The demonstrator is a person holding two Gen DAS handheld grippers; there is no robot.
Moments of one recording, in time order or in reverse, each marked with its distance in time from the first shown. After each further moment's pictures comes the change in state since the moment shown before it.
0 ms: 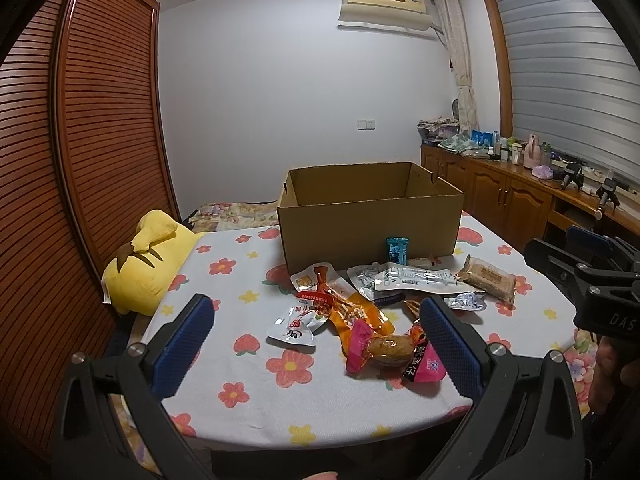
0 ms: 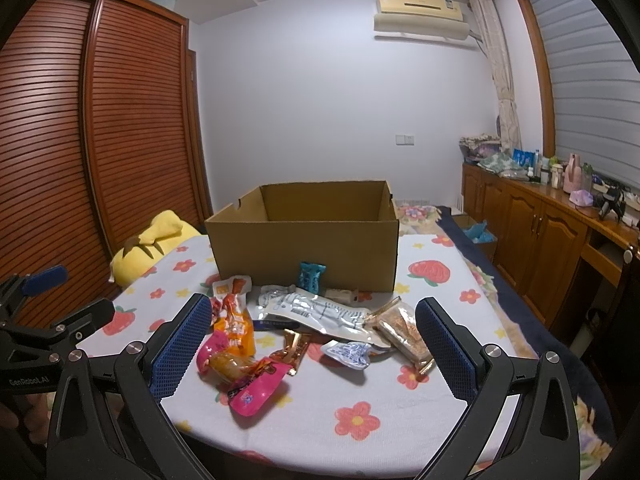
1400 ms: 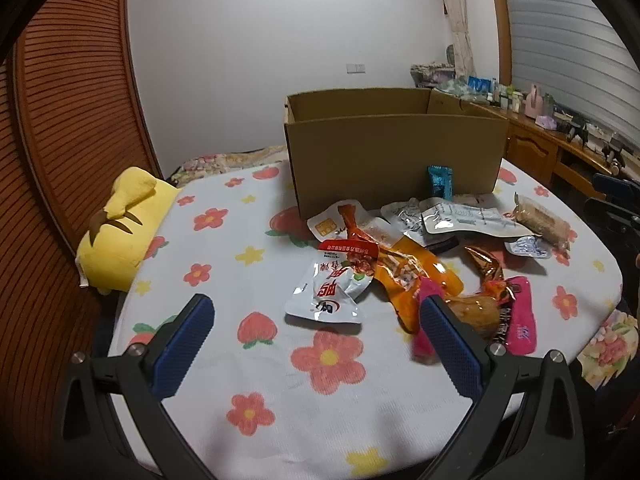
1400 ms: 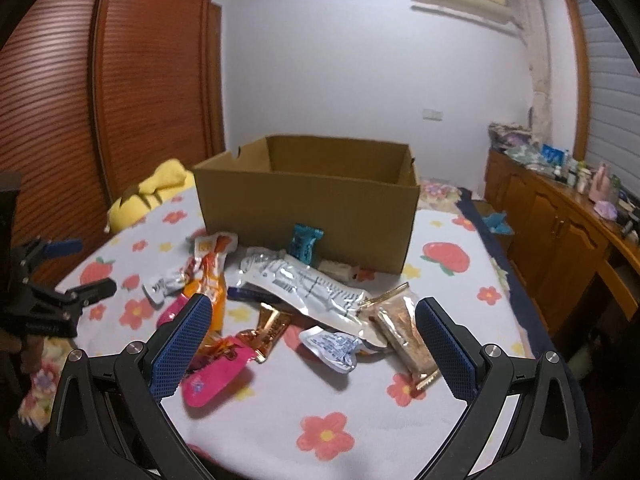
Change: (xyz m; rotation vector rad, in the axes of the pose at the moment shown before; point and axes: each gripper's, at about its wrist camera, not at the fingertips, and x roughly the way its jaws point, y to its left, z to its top) left arm 0.106 0.038 -0.030 0.058 0.203 -0.055; right arm 0.069 -0.024 -0.009 -0.123 0.153 0.071
